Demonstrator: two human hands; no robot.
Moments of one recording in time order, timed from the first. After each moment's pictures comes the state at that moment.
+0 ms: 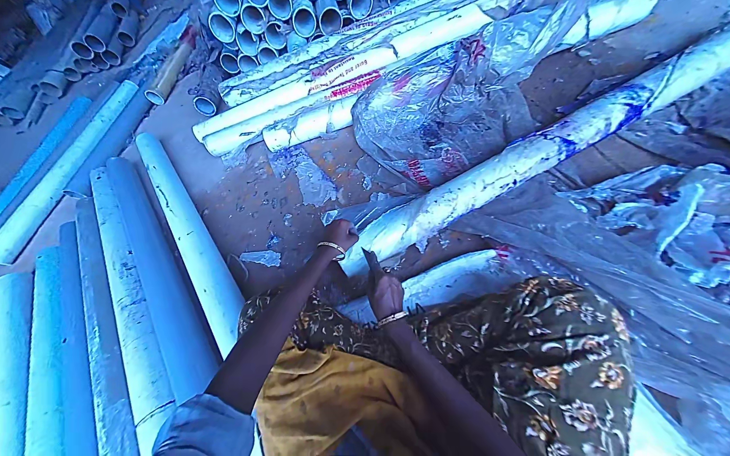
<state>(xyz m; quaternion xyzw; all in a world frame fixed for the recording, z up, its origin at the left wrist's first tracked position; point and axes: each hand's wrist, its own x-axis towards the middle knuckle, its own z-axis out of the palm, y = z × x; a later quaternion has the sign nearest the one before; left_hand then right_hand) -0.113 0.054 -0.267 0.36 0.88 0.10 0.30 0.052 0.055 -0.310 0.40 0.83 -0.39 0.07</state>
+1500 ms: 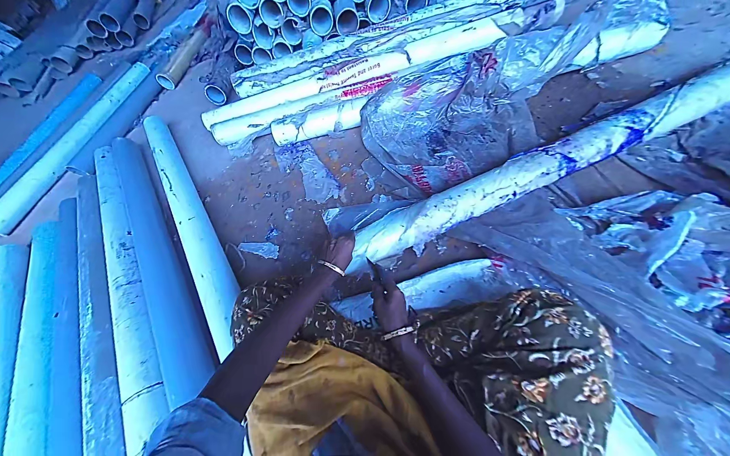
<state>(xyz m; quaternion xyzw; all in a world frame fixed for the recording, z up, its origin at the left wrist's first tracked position) -0.069 0.038 -0.275 0.36 0.90 -0.02 0.24 0.086 0.062 -0.332 0.38 0.73 -0.56 -0.05</state>
